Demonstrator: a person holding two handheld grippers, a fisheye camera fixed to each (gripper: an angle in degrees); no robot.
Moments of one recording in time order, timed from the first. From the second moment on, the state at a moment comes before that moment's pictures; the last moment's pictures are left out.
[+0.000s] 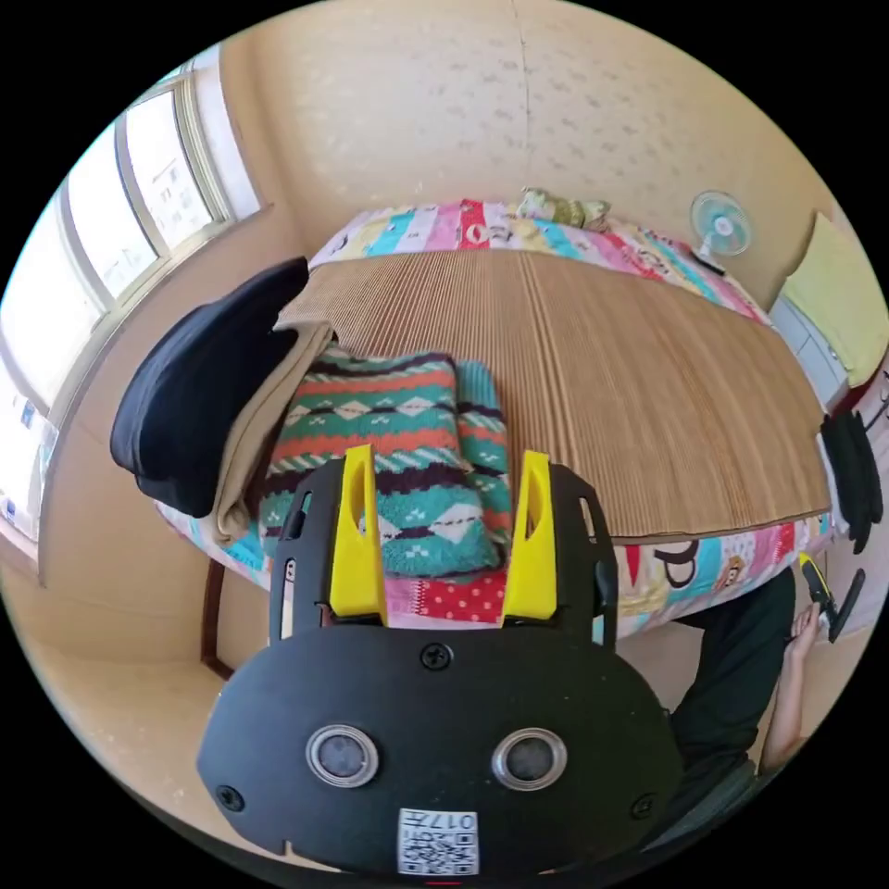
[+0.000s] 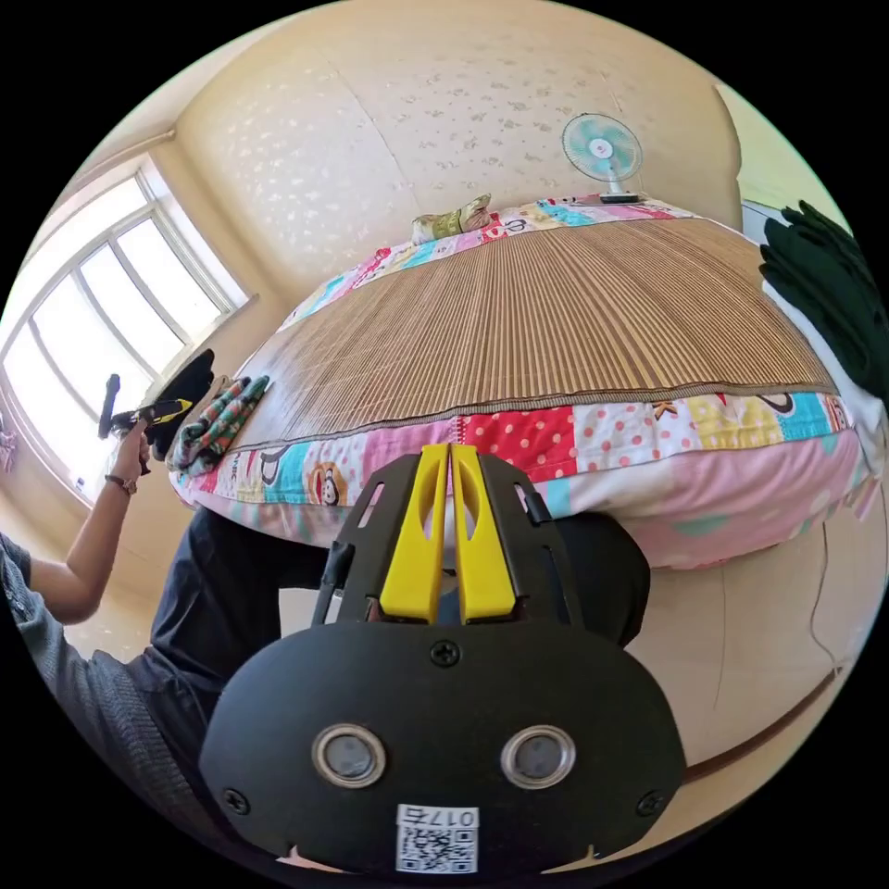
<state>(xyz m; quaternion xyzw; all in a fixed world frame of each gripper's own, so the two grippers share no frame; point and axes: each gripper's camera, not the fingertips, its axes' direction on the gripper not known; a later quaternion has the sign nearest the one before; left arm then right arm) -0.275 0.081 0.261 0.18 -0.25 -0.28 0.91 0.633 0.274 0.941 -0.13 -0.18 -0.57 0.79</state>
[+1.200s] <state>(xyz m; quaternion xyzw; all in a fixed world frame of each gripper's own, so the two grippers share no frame) -0.121 0.158 0.199 0.59 0.29 0.03 0.75 0.595 0.268 0.979 -0.27 -0.29 -0.47 0.79</state>
